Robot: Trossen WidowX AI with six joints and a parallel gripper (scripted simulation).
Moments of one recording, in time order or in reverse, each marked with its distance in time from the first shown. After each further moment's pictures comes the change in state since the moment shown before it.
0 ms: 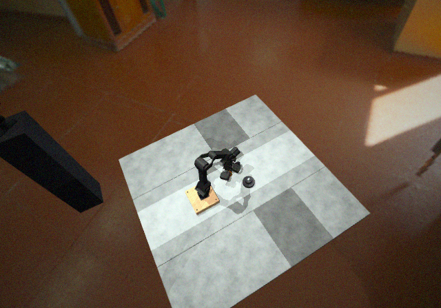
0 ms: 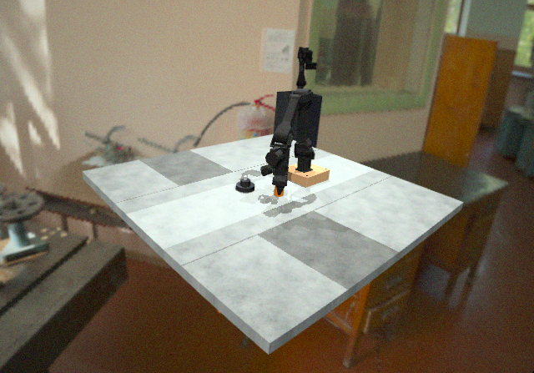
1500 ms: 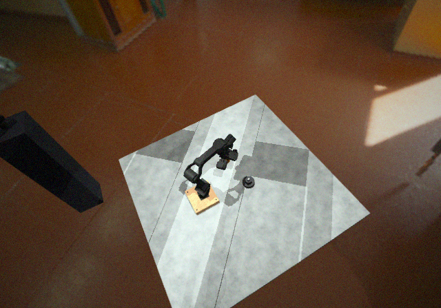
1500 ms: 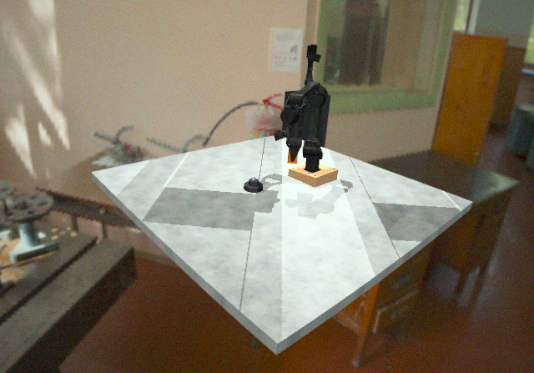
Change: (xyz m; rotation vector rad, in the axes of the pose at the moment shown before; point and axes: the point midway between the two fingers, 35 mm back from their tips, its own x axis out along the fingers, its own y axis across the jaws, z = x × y) arm -0.155 0.008 -0.010 -0.002 -0.001 0.207
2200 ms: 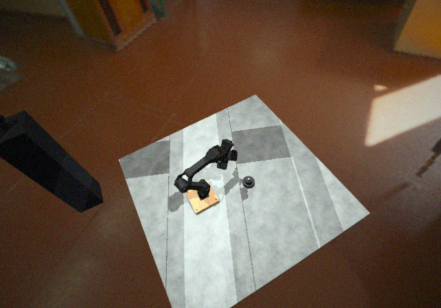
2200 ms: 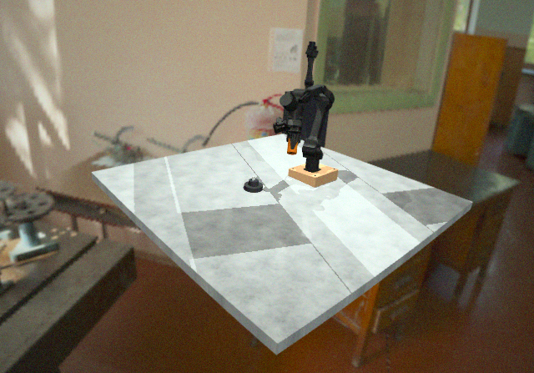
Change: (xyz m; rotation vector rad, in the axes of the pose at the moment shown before) arm -0.040 0.015 0.005 0.003 0.002 0.446
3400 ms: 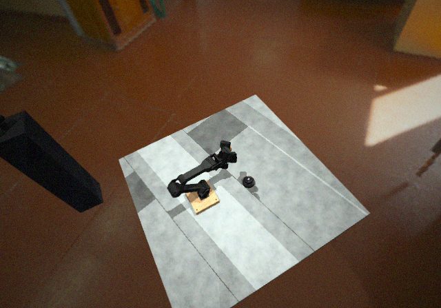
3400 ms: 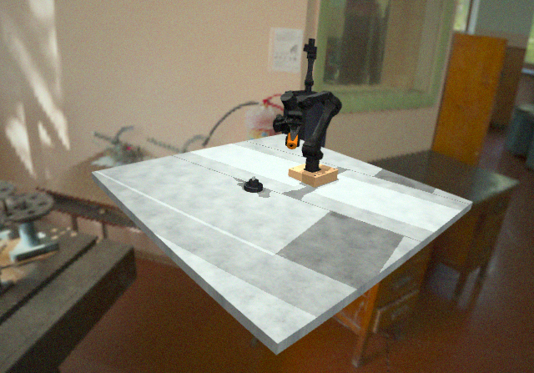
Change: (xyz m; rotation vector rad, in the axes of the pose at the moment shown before) arm -0.016 0.016 0.002 -0.004 0.004 0.388
